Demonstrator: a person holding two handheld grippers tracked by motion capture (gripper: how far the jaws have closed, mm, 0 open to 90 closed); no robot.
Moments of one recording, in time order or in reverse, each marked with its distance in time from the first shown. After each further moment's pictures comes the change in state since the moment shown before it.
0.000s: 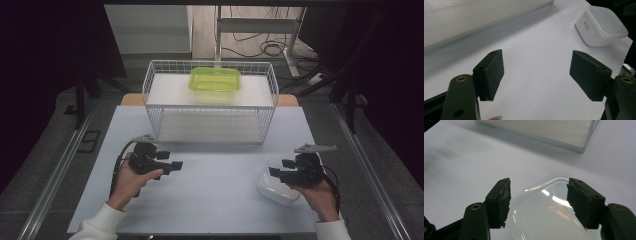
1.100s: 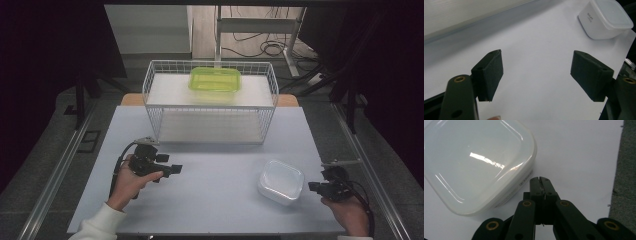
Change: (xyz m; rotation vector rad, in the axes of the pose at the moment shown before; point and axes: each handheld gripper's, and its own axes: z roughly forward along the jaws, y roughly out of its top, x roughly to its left) left arm 0.002 -0.005 0.003 0.049 0.000 -0.004; right arm -0.052 -0.052 -0.030 0.249 -0.248 0.160
